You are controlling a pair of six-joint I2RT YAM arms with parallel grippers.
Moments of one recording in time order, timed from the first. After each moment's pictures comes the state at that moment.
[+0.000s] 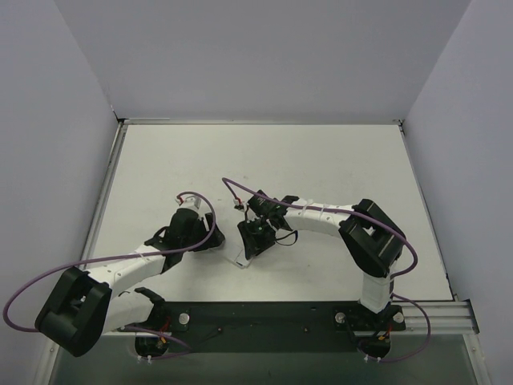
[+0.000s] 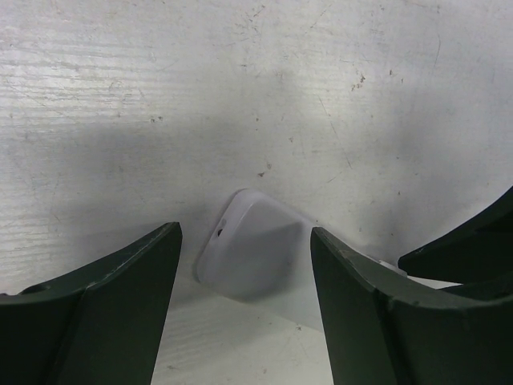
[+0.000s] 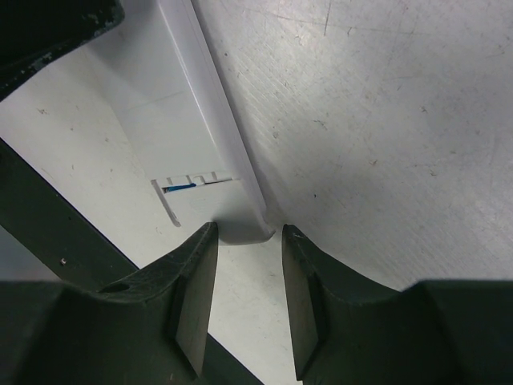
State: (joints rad) left arm -0.51 1.15 0.37 0.03 -0.02 -0.68; right arm 0.87 1.84 1.11 -0.43 -0.34 0.34
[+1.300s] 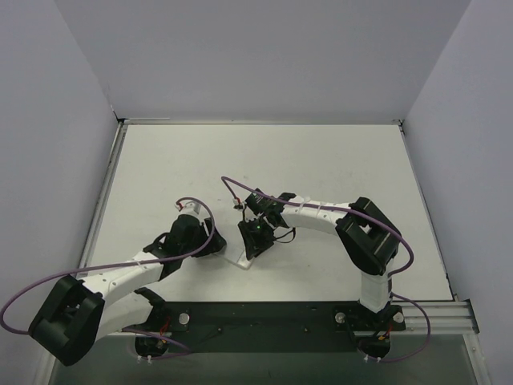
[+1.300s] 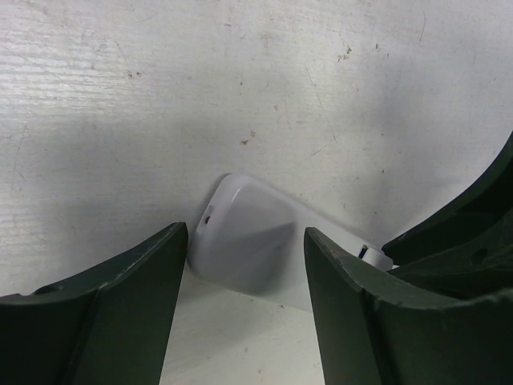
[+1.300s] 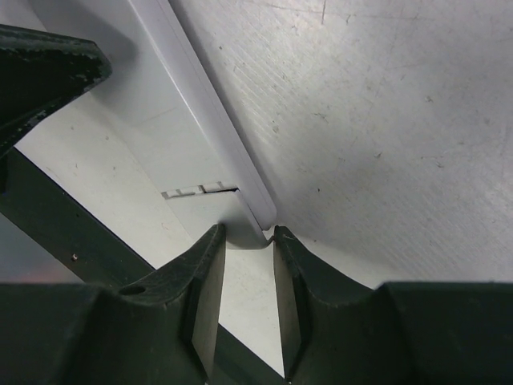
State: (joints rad) left arm -0.57 1.09 0.33 0.02 -0.03 -0.78; right arm 0.87 1.88 1.16 -0.50 -0.36 0.36
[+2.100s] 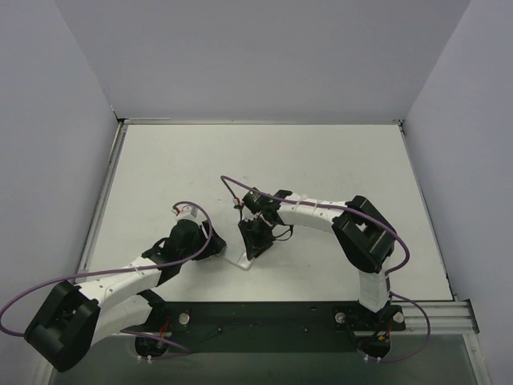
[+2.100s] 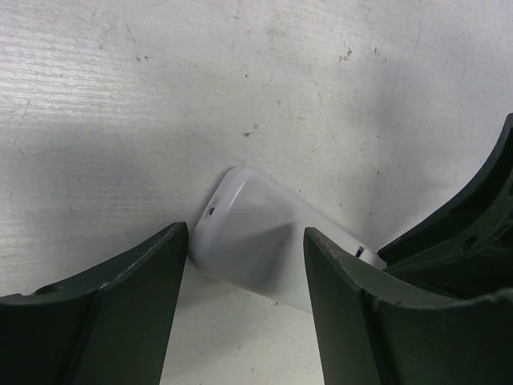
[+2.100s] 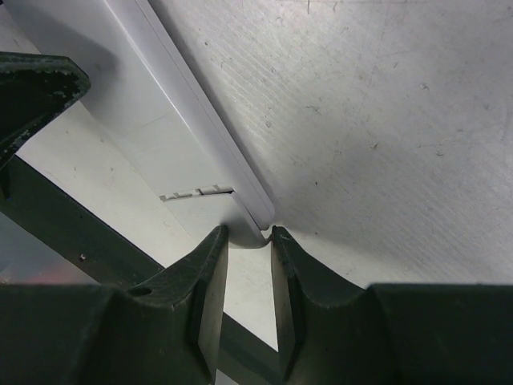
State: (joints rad) left arm -0.61 1.03 0.28 0.04 -0.07 -0.86; right arm 0.88 1.91 1.22 -0.59 -0.34 0.39
